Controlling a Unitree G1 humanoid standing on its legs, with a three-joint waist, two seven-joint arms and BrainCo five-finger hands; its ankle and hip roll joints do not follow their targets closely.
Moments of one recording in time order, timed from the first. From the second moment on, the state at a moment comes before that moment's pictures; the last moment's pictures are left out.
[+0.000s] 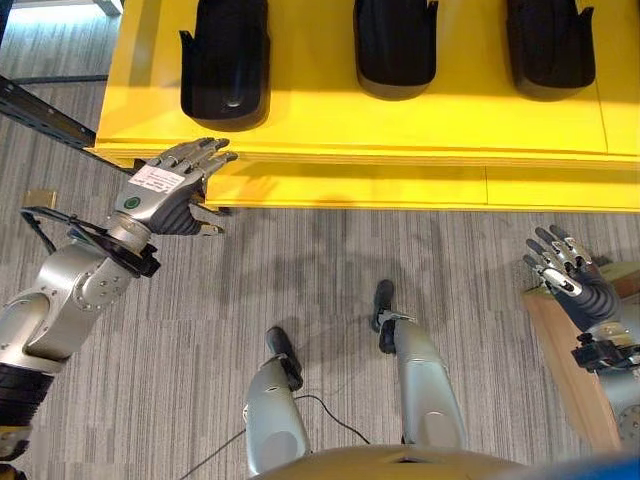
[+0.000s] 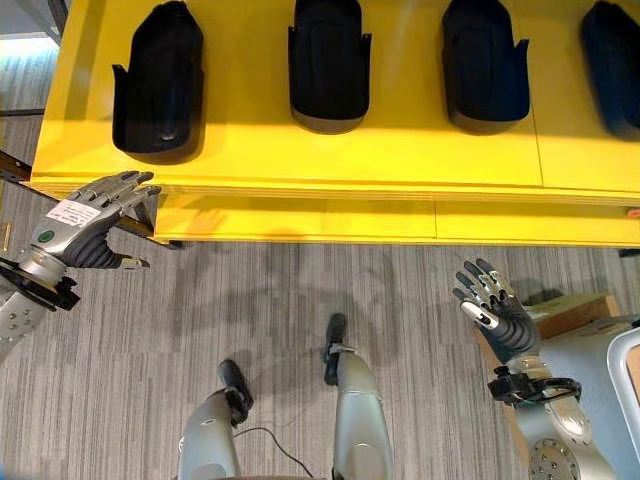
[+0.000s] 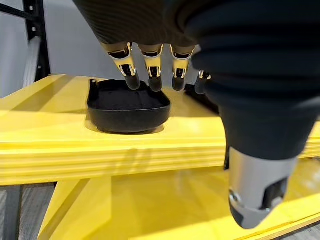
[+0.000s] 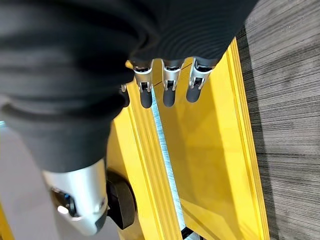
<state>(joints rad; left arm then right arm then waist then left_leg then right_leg) -0.05 1.08 0.05 -0.10 0.49 -0.25 0.06 0.35 -0.65 -0.16 -0.12 0.96 -0.10 0.23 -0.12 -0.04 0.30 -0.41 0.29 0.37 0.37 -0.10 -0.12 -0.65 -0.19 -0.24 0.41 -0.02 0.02</state>
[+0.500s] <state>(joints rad) -0.10 1.11 0.05 -0.10 0.48 -0.25 0.02 0.35 -0.65 -0.16 -0.12 0.96 -0.11 0.23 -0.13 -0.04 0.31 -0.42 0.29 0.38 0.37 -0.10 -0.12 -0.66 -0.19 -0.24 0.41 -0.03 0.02</state>
